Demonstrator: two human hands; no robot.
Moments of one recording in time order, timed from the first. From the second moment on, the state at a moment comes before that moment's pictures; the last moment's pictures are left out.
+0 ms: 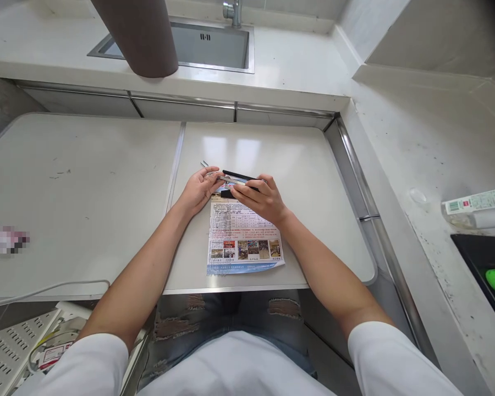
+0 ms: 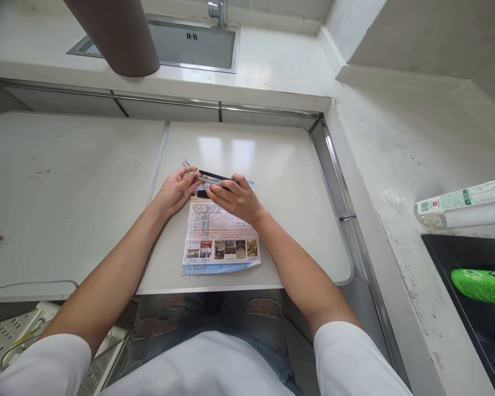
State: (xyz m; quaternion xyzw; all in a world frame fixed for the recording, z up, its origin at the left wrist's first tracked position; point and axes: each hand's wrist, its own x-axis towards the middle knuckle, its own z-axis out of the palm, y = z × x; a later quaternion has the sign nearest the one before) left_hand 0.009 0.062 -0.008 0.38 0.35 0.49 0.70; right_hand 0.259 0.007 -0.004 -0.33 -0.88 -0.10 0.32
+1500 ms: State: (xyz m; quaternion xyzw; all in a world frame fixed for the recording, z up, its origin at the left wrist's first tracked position) left_hand 0.023 0.044 0.003 0.57 0.31 0.46 0.61; right_hand 0.274 0.010 0.020 -0.29 -0.90 0.12 0.30
